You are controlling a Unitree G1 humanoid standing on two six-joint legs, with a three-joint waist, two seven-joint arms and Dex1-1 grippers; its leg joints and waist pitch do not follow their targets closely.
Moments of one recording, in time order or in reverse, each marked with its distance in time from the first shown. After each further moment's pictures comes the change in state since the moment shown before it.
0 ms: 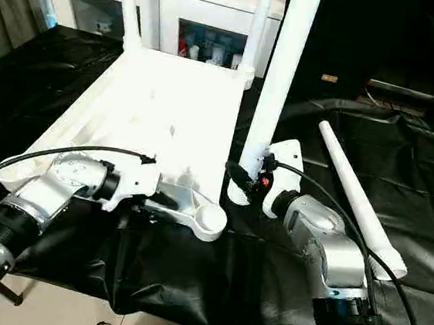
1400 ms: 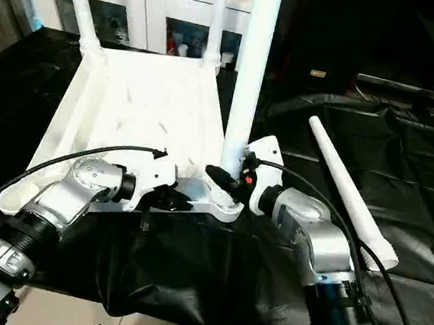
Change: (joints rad) left arm 0.033 -0.117 0.051 -0.086 0.022 0.224 0.174; right arm -0.099 0.008 0.077 0.145 -0.010 -0.036 0.119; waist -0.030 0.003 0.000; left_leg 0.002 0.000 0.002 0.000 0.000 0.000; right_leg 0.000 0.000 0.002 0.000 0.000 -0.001
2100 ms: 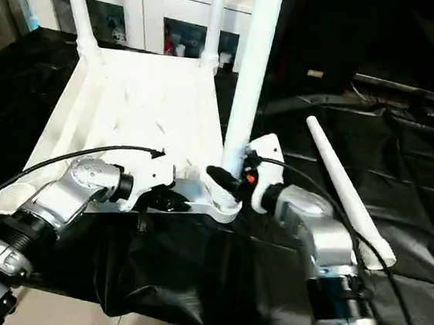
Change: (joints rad) left arm -0.002 0.012 0.005 0.003 -0.006 0.017 -0.023; right arm -0.005 -0.028 -0.001 -0.006 0.012 0.040 0.044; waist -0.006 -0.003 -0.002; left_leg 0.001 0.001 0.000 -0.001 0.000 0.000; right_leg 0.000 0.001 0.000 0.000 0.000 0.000
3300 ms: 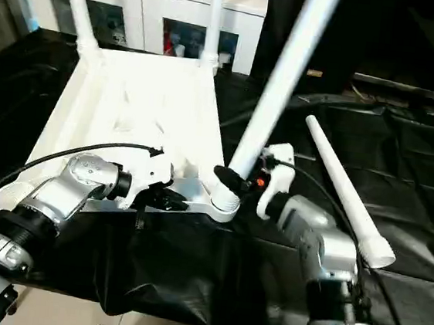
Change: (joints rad) left arm -0.034 0.000 -0.001 0.077 -0.004 -0.050 -0.024; right arm 0.056 0.086 -0.149 0.119 0.127 -0.056 0.002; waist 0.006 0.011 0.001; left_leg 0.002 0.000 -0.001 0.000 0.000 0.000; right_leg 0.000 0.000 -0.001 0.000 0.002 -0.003
